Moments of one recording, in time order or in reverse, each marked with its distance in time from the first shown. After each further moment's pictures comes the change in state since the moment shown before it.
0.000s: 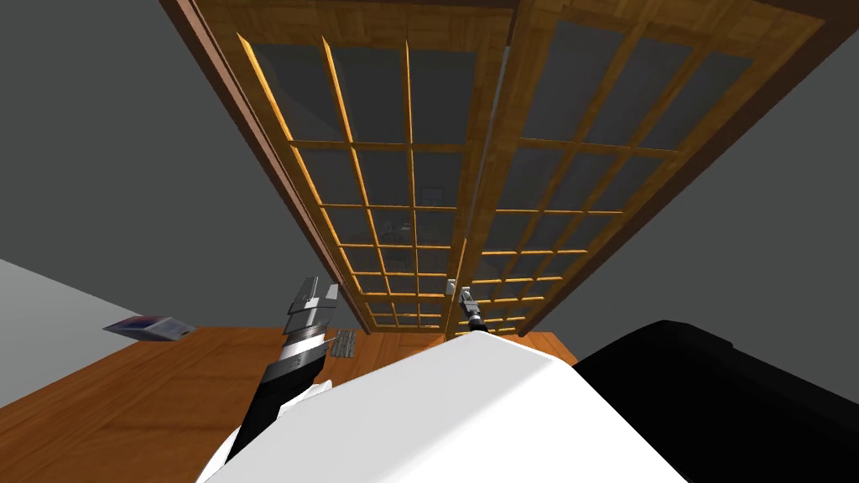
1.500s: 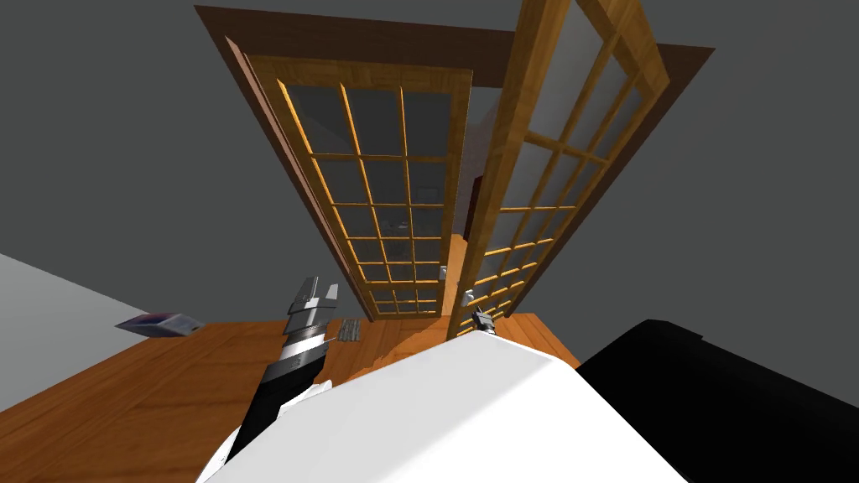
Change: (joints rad) arm 0.130 -0.040 -0.004 -0.013 -0.057 0.036 -0.171
